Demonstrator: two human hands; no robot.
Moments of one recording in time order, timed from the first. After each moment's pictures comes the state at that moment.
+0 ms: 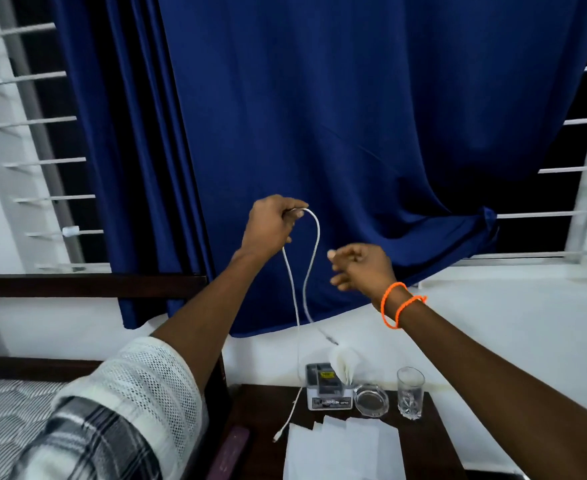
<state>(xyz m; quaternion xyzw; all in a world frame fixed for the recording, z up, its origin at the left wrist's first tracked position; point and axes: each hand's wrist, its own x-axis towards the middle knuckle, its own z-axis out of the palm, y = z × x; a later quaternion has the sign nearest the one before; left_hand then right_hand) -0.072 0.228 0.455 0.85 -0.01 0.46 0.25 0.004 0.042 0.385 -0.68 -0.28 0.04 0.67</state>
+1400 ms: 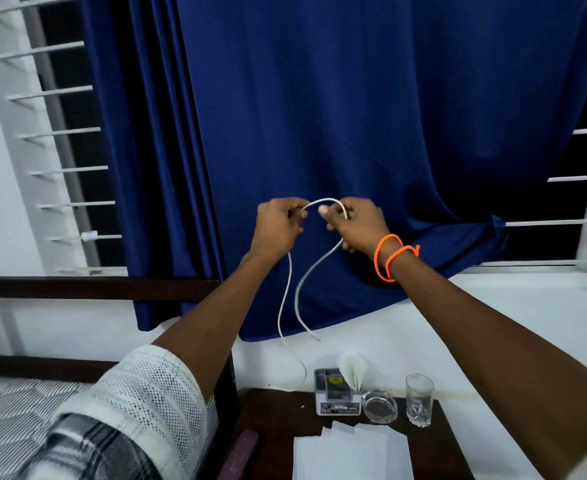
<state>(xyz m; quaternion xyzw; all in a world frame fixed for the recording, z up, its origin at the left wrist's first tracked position) -0.094 0.218 0.470 0.83 0.01 0.50 0.26 -0.004 0.062 0.470 -0.73 -0.38 -0.13 0.55</state>
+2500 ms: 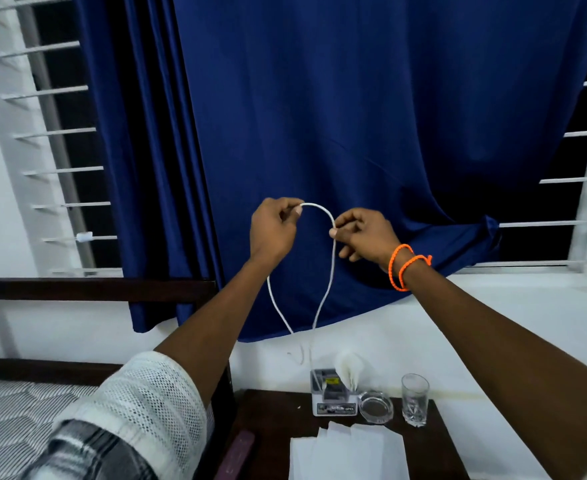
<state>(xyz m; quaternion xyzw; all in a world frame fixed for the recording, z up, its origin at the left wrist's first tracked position) -0.090 0.214 0.459 0.79 0.05 0.54 0.29 0.014 0.043 0.453 -0.72 -0.39 -0.04 0.58</state>
